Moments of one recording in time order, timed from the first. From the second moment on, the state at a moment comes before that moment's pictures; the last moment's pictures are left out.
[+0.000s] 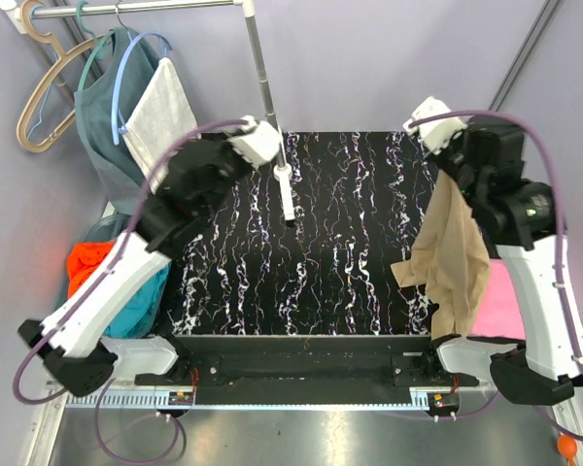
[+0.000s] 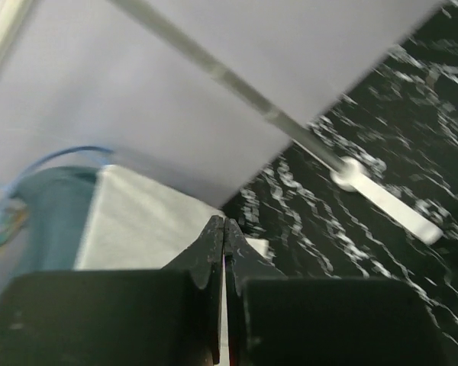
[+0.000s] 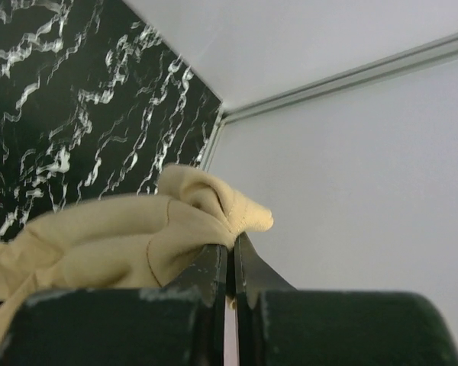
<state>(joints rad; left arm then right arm) -0.70 1.20 1.50 -0.38 -0.37 0.65 0.36 1.22 1.84 -0.97 0.40 -0.77</state>
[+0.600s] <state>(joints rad) -0.80 1.45 1.24 -0.30 -0.23 0.57 0.35 1.52 2.02 -0.85 0.48 -0.80</state>
